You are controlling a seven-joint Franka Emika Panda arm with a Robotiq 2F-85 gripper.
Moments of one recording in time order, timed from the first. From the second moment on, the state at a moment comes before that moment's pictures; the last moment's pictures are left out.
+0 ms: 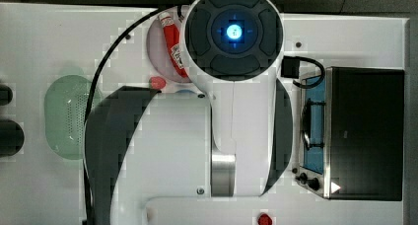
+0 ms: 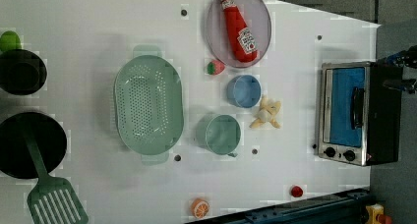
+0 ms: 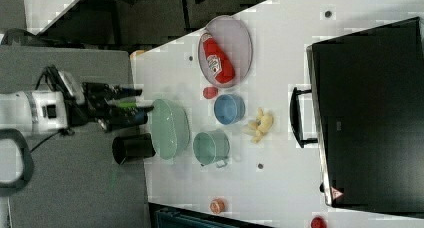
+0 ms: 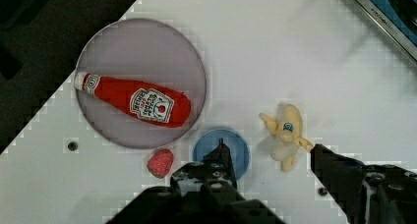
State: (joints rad) arm 0.02 -0.03 -0.01 -1.77 -0.01 0.20 0.06
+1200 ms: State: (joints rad) arm -0.02 -0.19 -0.06 -2.29 -0.03 0.48 0.07
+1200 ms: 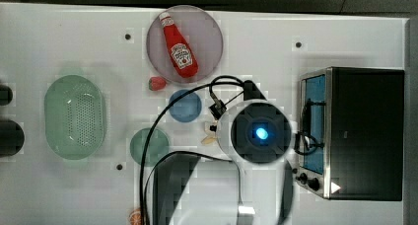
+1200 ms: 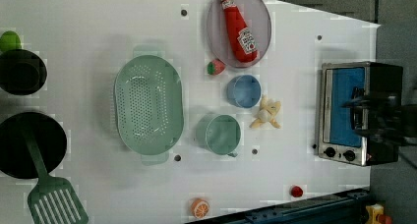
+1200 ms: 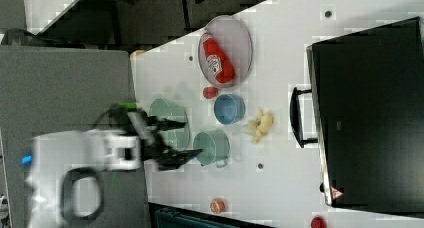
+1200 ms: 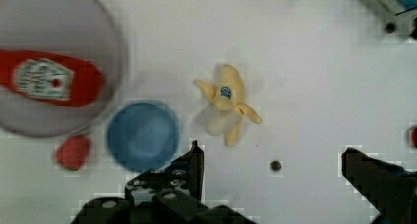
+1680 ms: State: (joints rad) arm -0.03 0.06 -0.05 -2.41 -0.02 0.78 0.07
